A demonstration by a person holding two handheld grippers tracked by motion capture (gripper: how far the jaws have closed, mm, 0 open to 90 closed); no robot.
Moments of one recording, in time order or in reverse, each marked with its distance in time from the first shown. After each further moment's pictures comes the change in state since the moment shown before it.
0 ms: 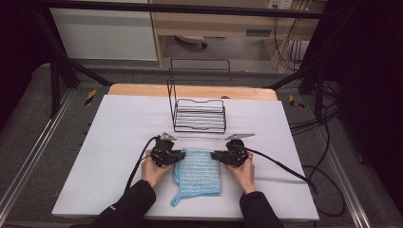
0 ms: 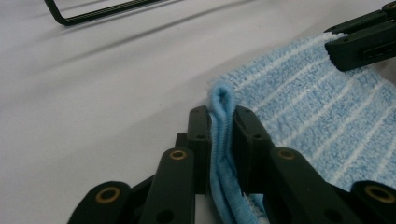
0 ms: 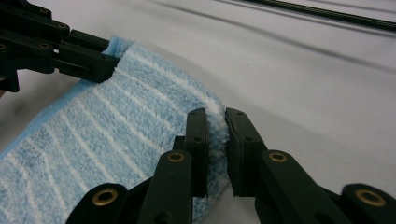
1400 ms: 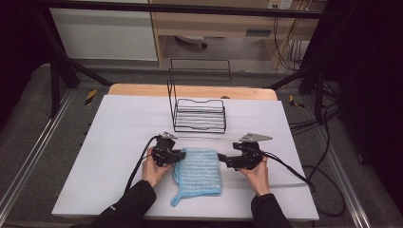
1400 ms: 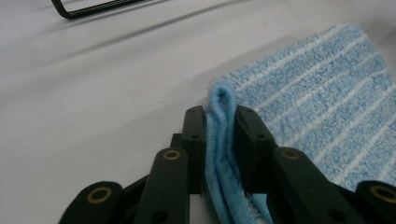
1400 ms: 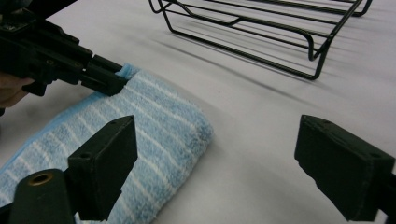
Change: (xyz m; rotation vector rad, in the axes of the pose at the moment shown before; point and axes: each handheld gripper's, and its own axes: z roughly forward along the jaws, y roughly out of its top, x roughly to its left) left arm -0.004 0.004 0.001 0.035 0.029 -0.021; right arm 0.000 -0.003 -0.047 -0.146 -0.053 -0.091
